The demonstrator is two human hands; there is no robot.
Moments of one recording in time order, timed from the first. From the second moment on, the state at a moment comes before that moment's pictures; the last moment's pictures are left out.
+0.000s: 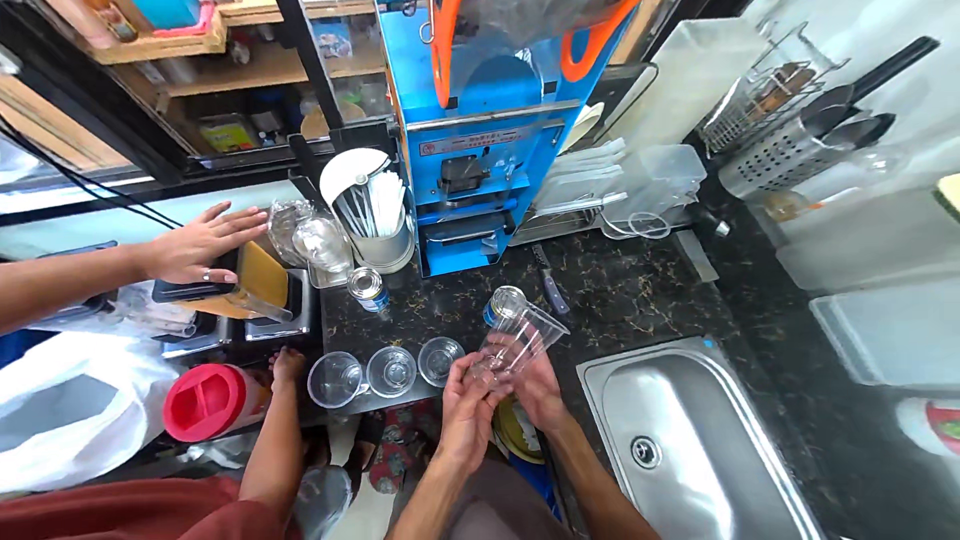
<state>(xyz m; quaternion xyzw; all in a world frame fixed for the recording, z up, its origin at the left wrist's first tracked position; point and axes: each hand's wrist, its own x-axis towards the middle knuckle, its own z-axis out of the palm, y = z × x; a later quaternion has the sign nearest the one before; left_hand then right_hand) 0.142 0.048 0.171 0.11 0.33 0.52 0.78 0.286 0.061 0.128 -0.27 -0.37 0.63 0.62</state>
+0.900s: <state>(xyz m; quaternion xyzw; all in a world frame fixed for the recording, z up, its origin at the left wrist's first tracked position) 0.163 0.033 0.153 0.48 0.44 0.60 0.46 0.288 0.038 0.136 -0.37 -0.29 0.60 0.64</state>
